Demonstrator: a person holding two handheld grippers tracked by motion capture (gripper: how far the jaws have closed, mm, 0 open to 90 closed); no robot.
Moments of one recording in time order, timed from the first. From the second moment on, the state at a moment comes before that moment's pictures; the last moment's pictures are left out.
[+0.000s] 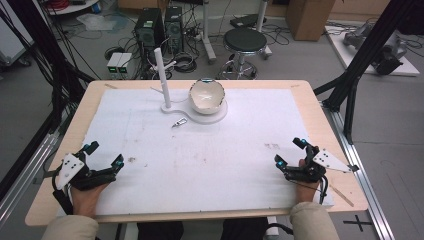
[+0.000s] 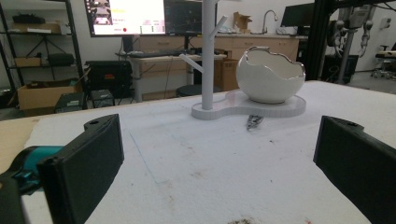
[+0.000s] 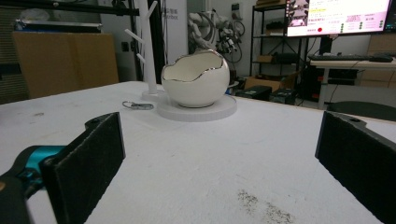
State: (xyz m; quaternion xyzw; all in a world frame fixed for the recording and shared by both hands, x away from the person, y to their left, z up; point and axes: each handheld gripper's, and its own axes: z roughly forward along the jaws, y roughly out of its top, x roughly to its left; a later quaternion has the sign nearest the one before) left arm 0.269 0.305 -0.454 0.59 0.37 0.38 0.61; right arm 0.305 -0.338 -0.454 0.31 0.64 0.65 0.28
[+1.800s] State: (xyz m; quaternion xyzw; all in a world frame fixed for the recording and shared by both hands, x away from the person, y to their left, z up) left arm 0.404 0.204 -0.321 0.79 0.27 0.25 0.49; right arm 0.305 -0.337 -0.453 0.30 0.64 0.65 0.28
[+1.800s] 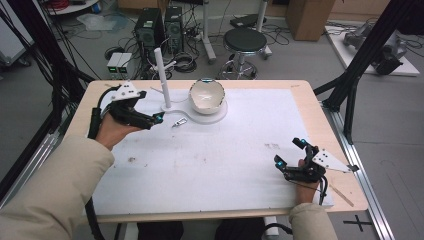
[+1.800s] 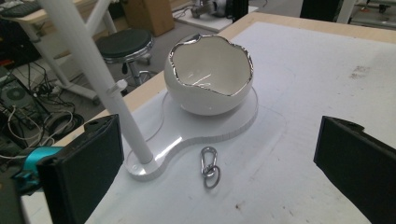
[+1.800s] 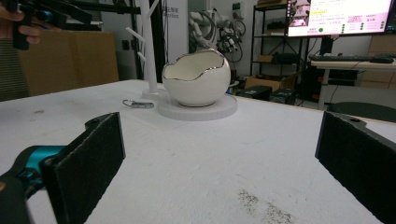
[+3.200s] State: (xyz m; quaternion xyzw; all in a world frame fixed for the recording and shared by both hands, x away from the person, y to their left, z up) left arm 0.476 0.139 -0.413 0.89 0.32 0.18 0.28; right arm 0.305 -0.337 -0.453 0.30 0.64 0.65 0.28
